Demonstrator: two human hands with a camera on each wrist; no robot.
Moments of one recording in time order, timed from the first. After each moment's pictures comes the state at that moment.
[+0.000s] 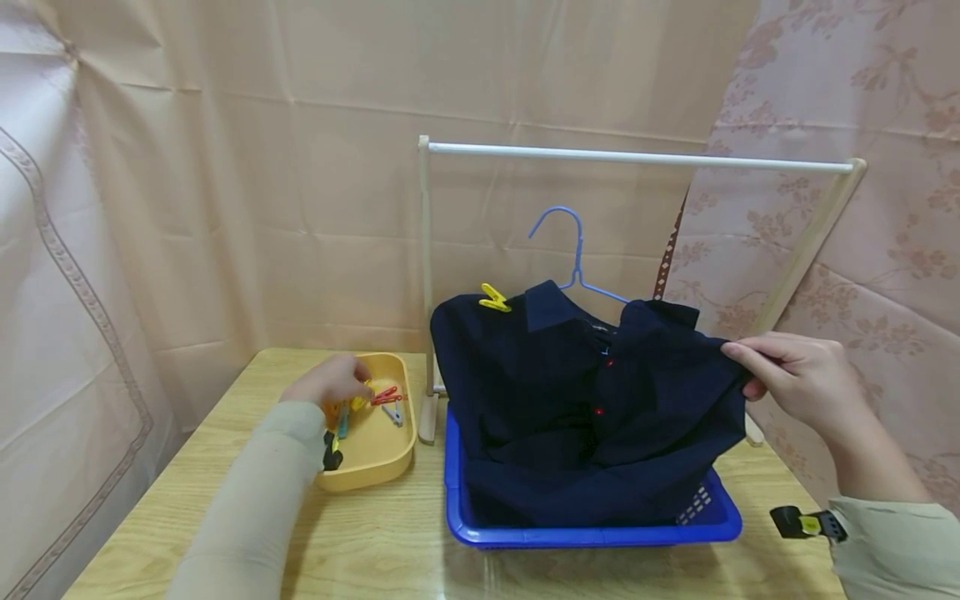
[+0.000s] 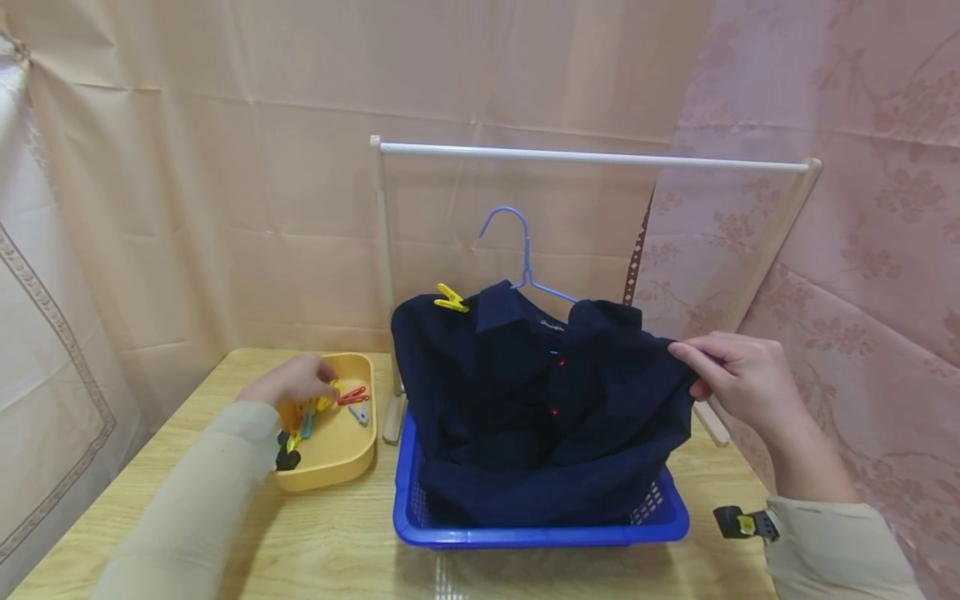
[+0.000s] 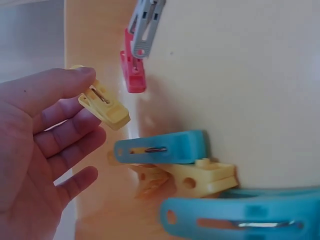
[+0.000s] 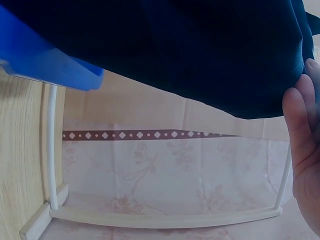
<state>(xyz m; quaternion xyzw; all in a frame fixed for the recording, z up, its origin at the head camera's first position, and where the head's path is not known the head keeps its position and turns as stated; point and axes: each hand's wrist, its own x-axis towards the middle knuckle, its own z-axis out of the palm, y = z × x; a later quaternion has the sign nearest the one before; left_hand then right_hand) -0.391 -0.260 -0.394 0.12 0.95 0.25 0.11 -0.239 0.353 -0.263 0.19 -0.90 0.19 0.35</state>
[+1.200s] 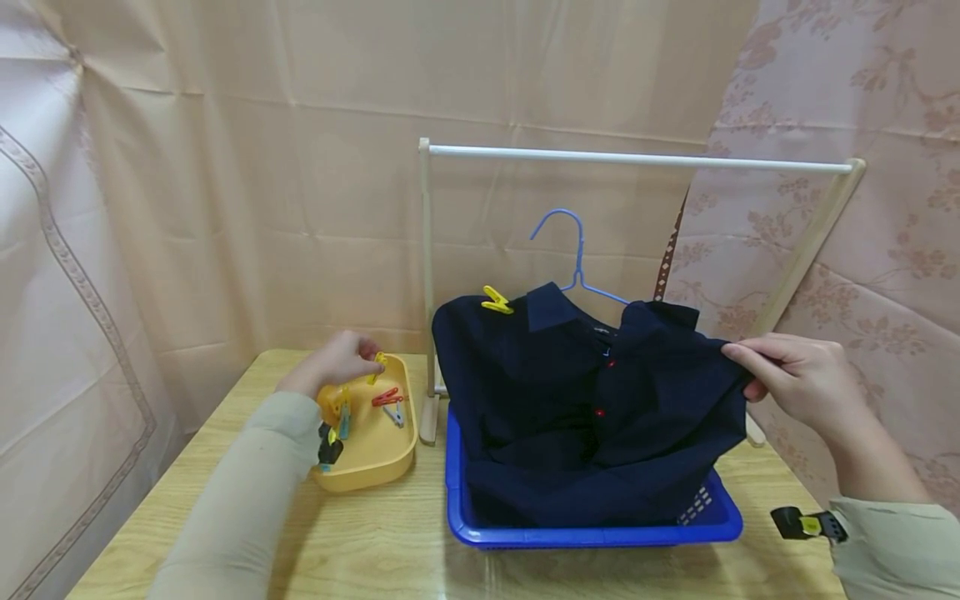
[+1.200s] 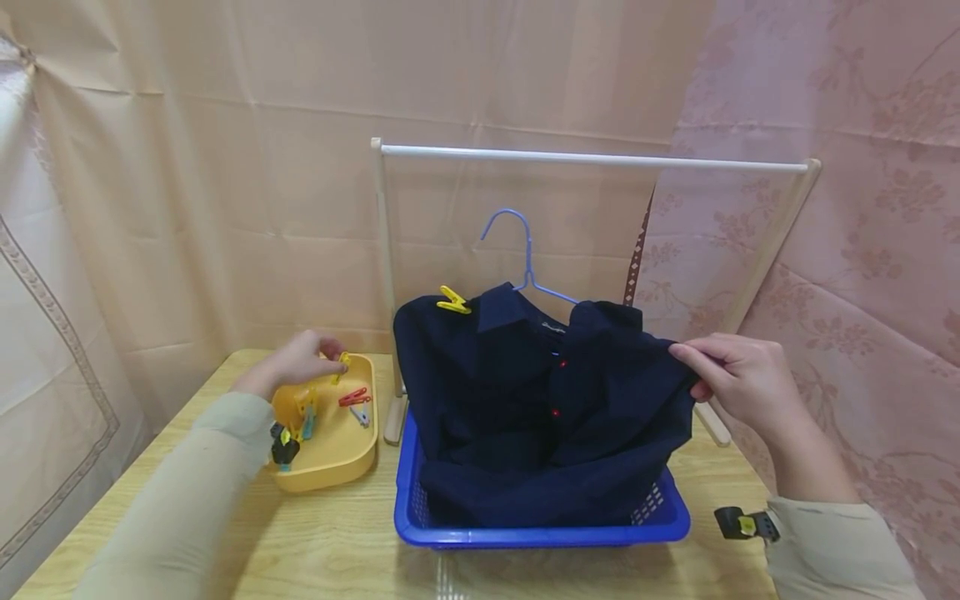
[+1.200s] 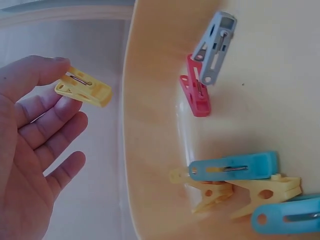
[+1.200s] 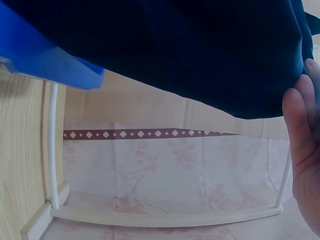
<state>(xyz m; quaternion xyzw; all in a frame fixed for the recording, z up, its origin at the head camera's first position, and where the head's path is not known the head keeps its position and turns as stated) -0.391 -0.252 -0.358 0.21 0.93 0.29 0.00 -0.237 0.352 -0.263 0.19 -0.90 0.20 0.34</state>
